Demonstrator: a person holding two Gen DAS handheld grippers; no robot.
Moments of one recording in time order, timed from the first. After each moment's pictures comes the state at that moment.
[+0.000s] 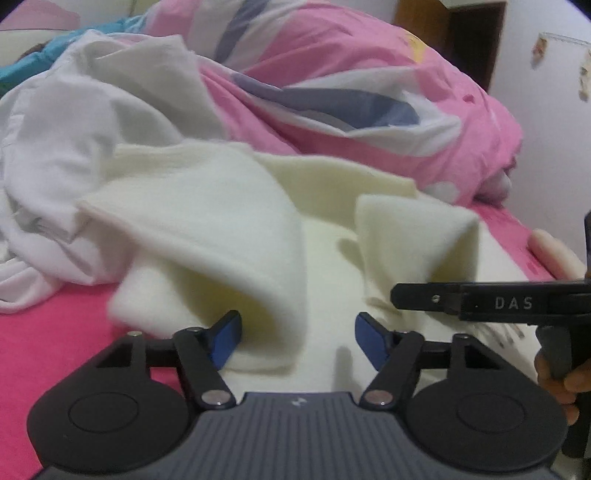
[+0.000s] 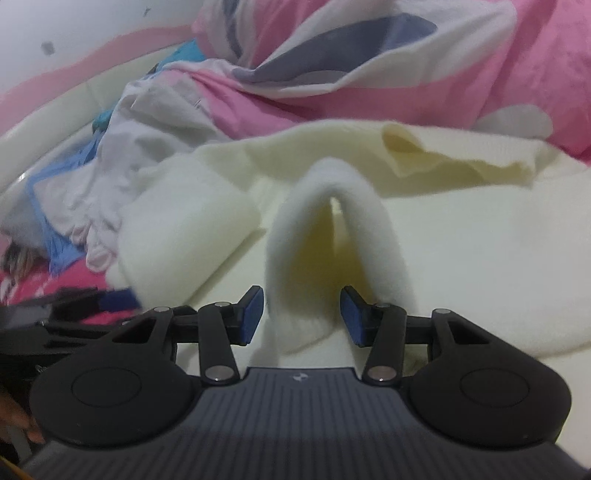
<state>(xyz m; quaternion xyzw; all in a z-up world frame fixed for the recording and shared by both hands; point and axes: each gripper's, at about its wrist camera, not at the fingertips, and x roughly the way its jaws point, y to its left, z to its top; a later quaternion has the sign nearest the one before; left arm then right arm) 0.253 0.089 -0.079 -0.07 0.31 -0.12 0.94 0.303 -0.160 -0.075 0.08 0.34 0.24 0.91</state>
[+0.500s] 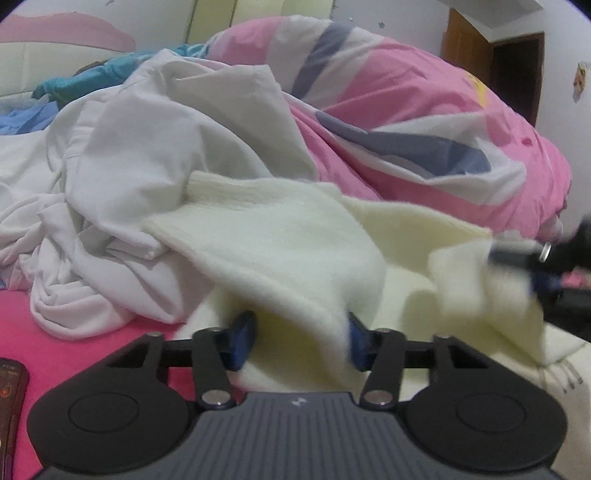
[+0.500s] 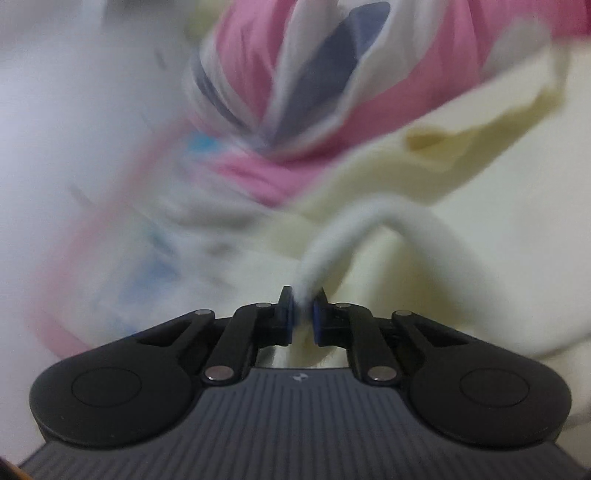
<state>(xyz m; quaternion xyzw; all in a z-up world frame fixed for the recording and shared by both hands) 0.266 0.125 -0.080 -0.08 0.26 -0.03 0.96 0.325 -0.188 -0.073 0.39 0.31 0.31 0.81</state>
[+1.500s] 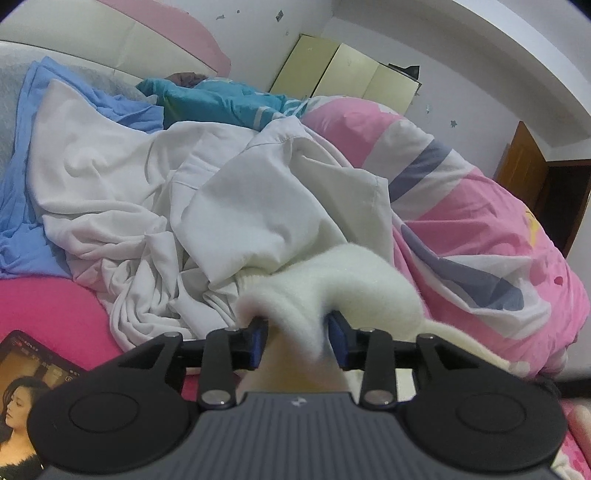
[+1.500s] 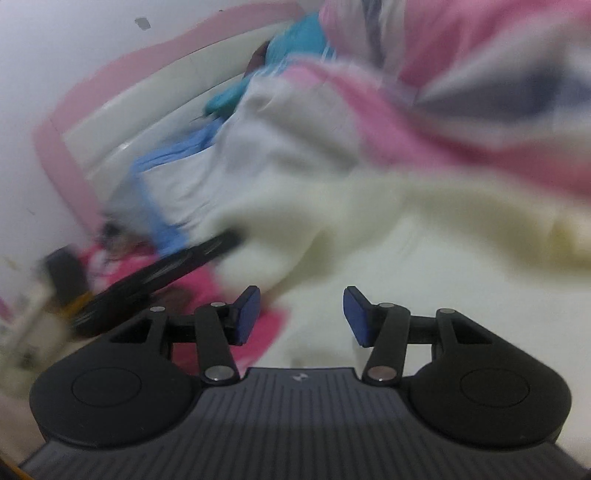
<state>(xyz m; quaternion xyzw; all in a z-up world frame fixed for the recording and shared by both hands) 0.242 0.196 -0.058 -0.22 0.17 0.04 0.96 0.332 -0.096 0.004 0.04 0.35 0.41 0.84</state>
